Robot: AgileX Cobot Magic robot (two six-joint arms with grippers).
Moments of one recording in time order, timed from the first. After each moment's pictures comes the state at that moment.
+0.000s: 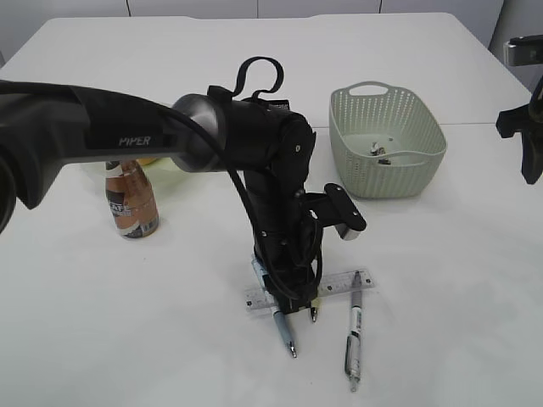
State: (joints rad) left arm -0.80 2.37 -1.80 -0.10 1.05 0.56; right arm -0.02 1.80 -1.50 -0.14 1.23 0.07
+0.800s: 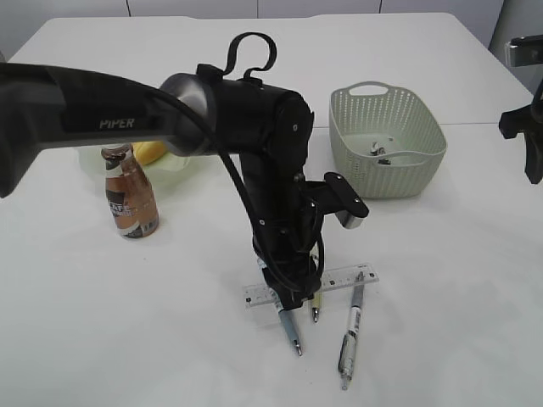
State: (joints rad) left arm -0.80 2.32 -1.80 -0.13 1.10 0.55; right arm -0.02 1.80 -1.50 -0.15 1.23 0.07
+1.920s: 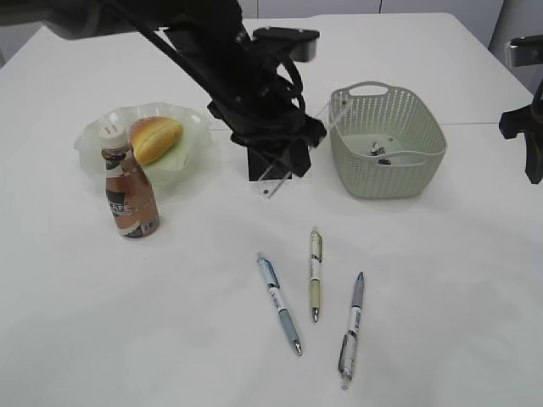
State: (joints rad) left arm -0.67 2.13 -1.87 -0.24 0.98 0.15; right arm -0.02 1.80 -1.50 -0.16 1.23 0.07
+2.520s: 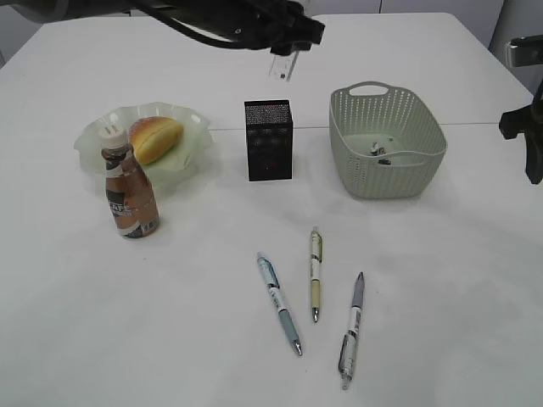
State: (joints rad) left arm -0.61 2.10 -1.87 -0.22 0.39 0.16; right arm -0.02 1.80 -1.50 -0.16 1.23 0.07
